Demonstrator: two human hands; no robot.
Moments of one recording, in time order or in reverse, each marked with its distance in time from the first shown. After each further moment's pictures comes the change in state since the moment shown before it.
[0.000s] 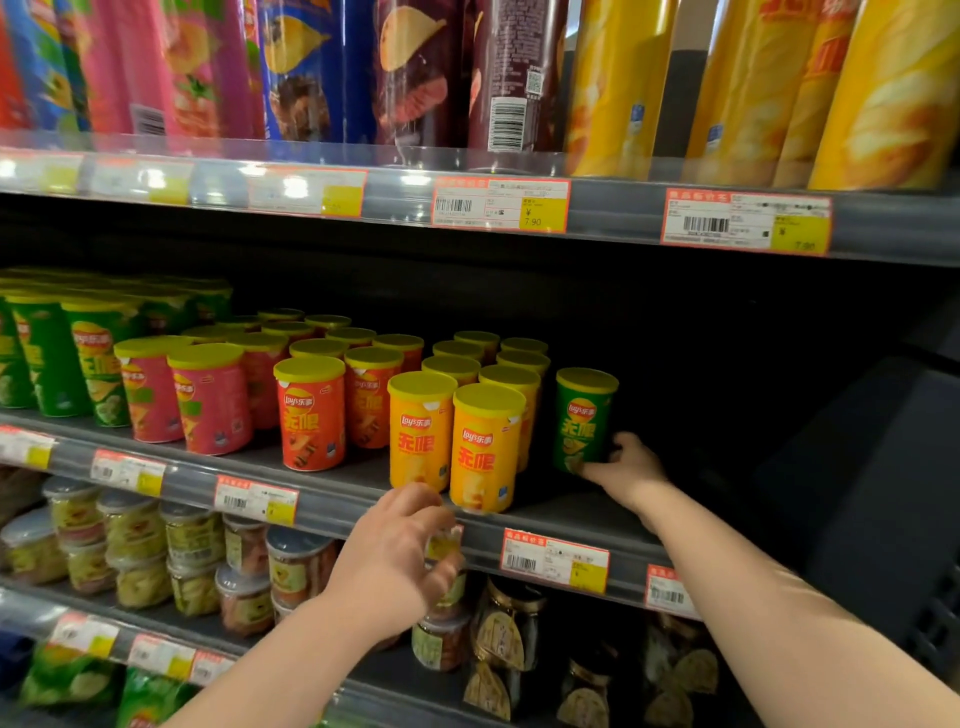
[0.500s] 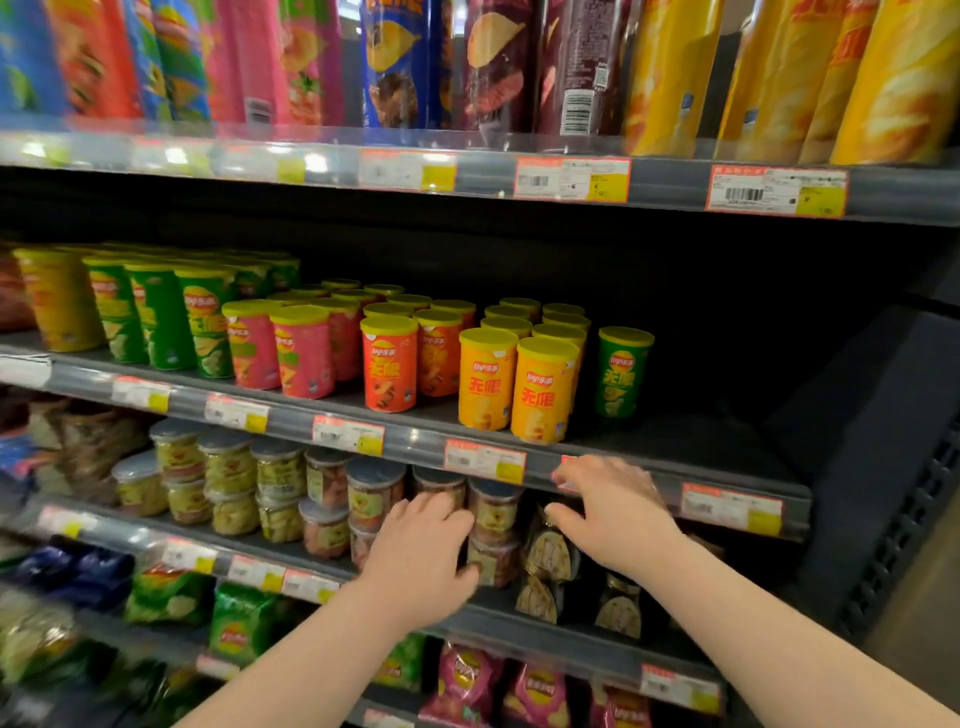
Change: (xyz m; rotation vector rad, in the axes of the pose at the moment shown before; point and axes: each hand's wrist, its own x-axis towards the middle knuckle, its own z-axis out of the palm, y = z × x) left_hand -0.084 -0.008 -0.027 0.304 -0.287 -0.008; right_hand -0.161 -0.025 0.037 -0.721 -0.092 -0.530
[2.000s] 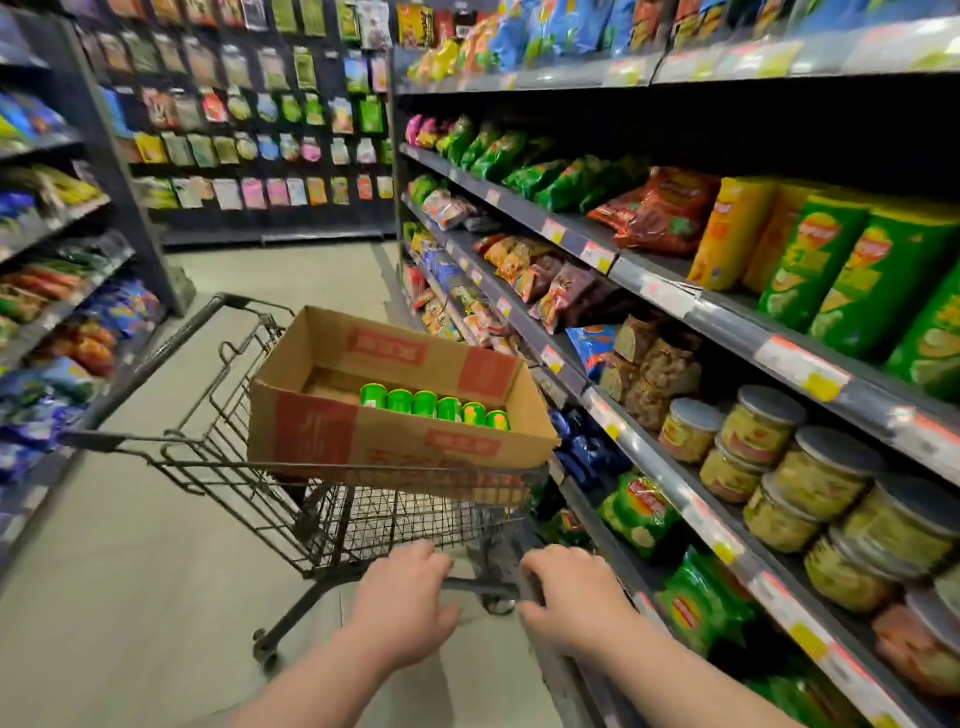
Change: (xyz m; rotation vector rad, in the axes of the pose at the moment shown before) left_hand -0.393 -0.324 0.024 -0.046 -0.243 -1.122; right_hand 0.008 -0.529 0.222 0.030 -0.603 -0.956
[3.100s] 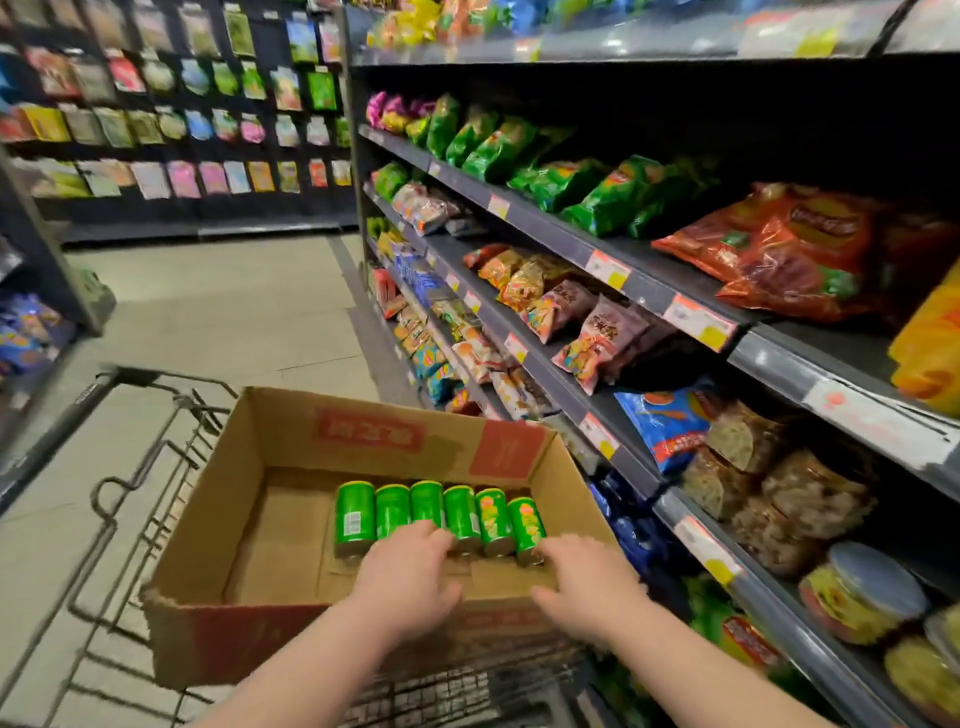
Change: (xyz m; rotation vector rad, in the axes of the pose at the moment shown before) left_hand 0.316 -0.164 -0.074 -0.047 -0.010 0.065; right_hand 0.326 0.001 -0.090 0.006 -0.033 0.143
